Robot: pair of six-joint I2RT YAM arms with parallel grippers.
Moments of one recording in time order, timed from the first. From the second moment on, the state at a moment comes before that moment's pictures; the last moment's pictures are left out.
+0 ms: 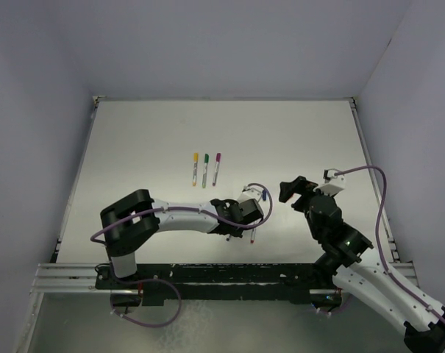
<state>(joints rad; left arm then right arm) -1.20 1.81 1.10 -0.42 -0.33 -0.60 0.70 0.50 0.43 -0.29 0.63 0.66</state>
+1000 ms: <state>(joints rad) -1.19 1.66 0.93 -0.37 -0.33 -0.59 0.70 0.84 0.56 -0.30 0.59 0.64</state>
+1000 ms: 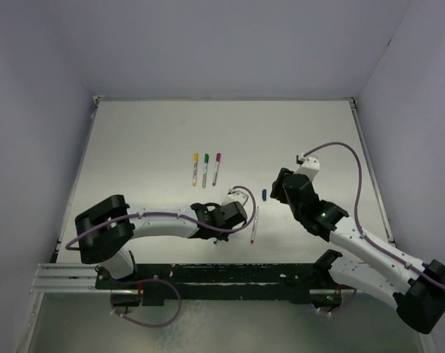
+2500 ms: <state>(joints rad) -1.19 1.19 0.63 -0.08 -0.36 -0.51 0.57 1.60 0.82 -0.24 0.30 0.52</state>
